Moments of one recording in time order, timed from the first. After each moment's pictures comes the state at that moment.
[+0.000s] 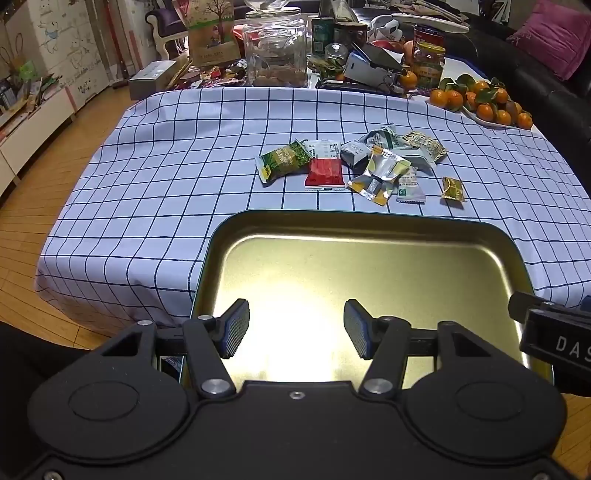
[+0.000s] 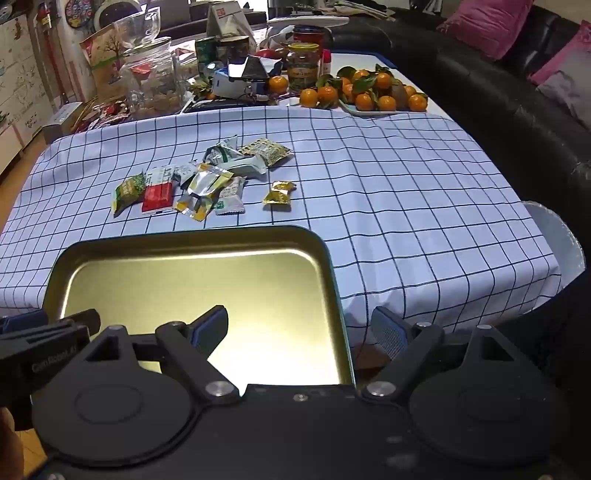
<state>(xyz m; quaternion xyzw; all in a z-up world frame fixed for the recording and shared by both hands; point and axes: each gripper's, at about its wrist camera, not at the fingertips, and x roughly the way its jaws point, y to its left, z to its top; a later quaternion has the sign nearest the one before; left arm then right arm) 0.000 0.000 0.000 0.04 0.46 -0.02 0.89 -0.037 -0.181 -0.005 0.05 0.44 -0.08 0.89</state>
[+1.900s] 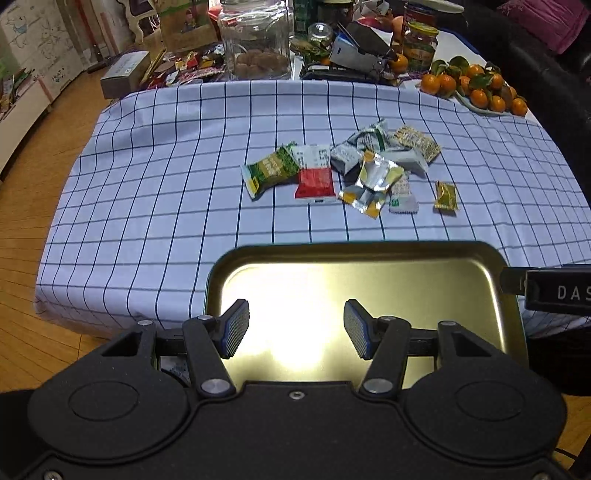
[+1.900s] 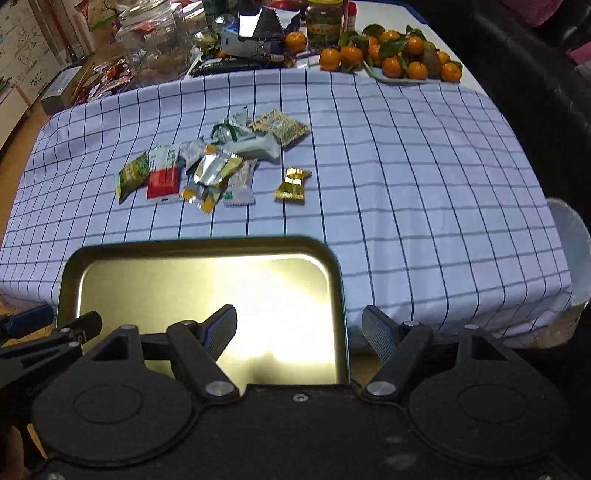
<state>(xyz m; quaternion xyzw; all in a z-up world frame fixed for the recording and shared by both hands) 0.053 -0.003 0.033 0.07 0.50 -0.04 0.86 0.036 -0.197 0.023 0.05 0.54 -0.04 0.84</state>
